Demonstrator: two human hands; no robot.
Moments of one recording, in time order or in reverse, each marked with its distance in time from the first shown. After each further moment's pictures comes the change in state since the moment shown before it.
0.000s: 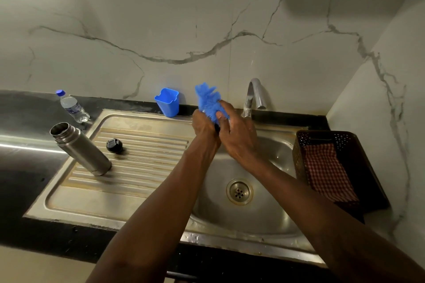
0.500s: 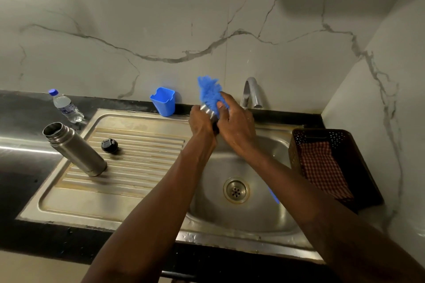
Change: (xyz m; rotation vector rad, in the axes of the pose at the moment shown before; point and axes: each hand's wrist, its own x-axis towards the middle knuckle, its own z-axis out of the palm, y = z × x) left_hand 0.004 -0.001 0.002 0.143 -0.038 0.052; right_hand 0.018 -0.010 -0.007 0.002 -0.009 0.156
